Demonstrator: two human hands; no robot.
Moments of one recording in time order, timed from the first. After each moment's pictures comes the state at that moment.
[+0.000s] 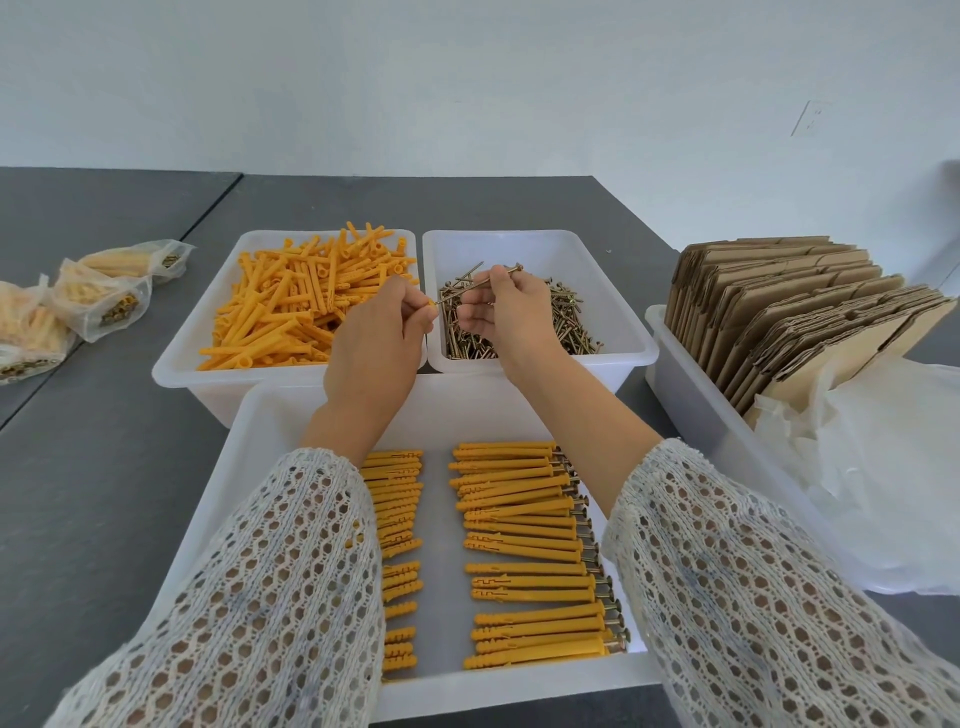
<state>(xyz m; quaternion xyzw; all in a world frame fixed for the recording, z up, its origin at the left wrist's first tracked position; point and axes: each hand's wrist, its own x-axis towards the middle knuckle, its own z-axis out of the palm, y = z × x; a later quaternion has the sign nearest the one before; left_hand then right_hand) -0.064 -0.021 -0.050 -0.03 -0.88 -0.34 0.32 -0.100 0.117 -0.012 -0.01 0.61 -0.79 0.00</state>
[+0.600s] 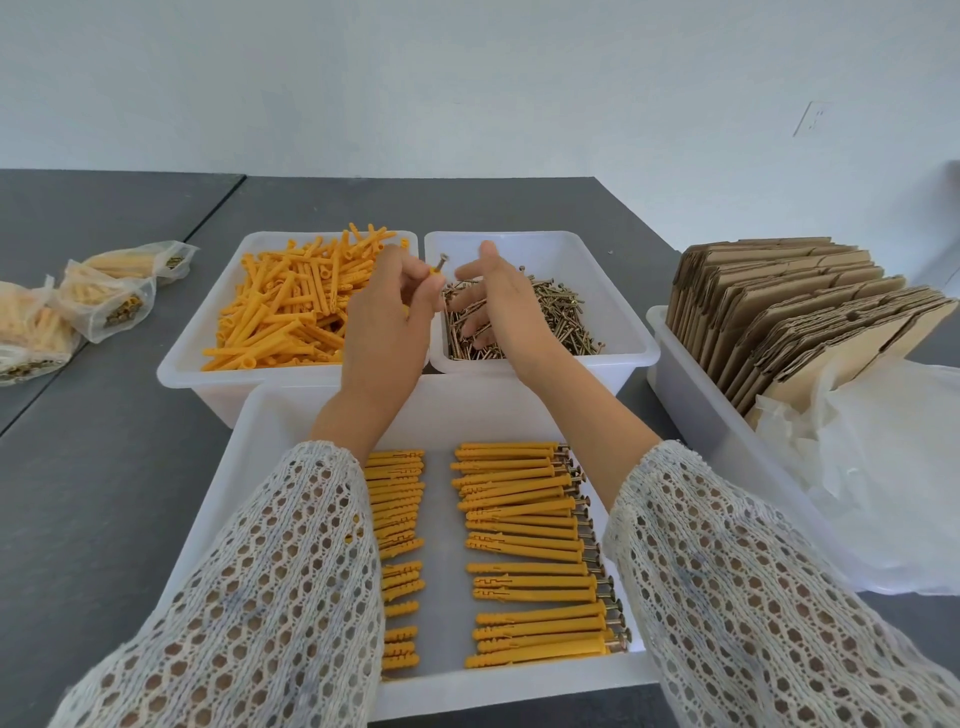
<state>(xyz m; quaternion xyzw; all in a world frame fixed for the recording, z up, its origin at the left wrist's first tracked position) -0.056 -0.008 -0.028 -0.10 -0.80 -0.47 0.37 -0.104 0.122 -0.013 -0.11 0.77 -0.63 -0.01</state>
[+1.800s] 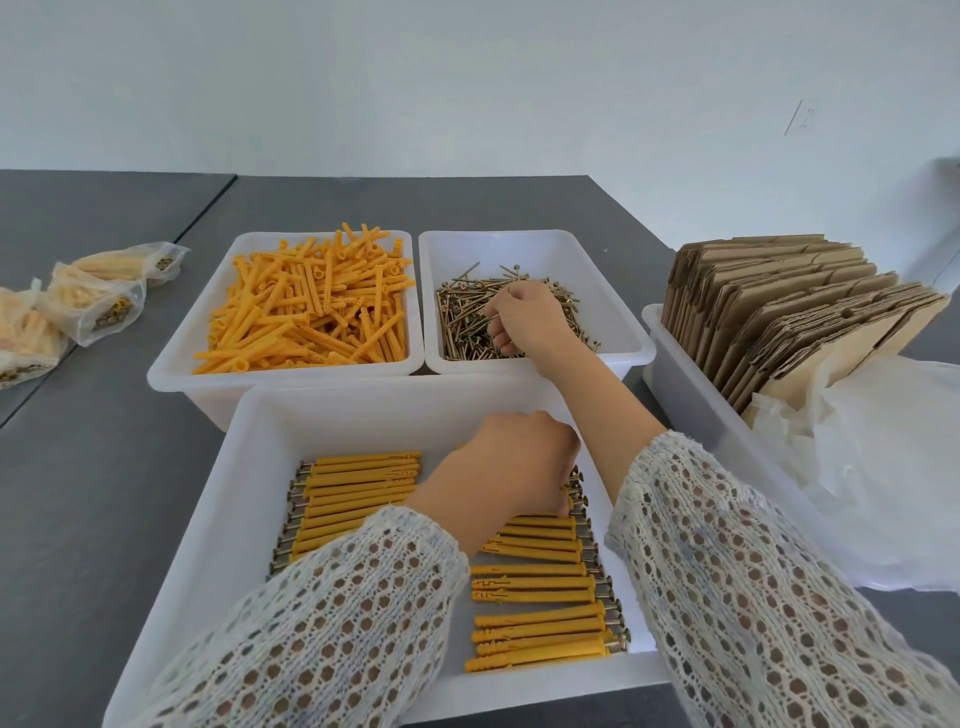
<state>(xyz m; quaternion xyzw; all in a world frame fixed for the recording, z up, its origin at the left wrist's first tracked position) -0.006 0.089 -0.038 -0.26 -0.96 -0.07 -0.11 -0.127 0.147 -0.025 -0.02 0.83 -0.56 0.02</state>
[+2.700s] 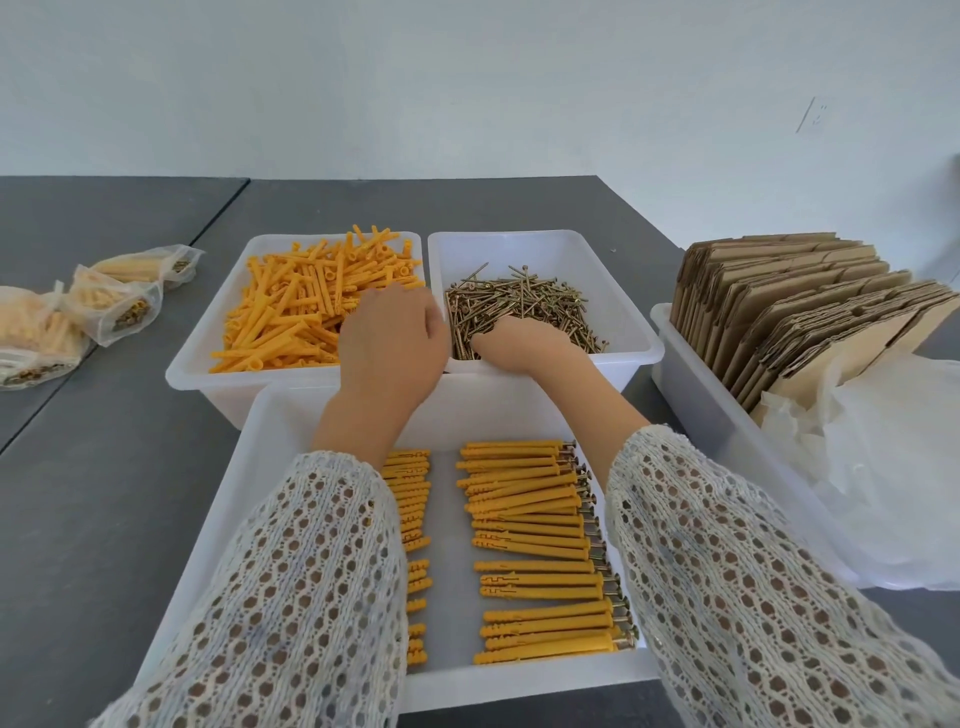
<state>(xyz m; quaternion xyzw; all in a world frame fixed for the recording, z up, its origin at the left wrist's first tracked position) -0.044 -0.003 -0.016 0.03 -0.95 -0.18 0.24 -0.122 0.130 -0.026 -0.08 0.98 -0.14 0.12</state>
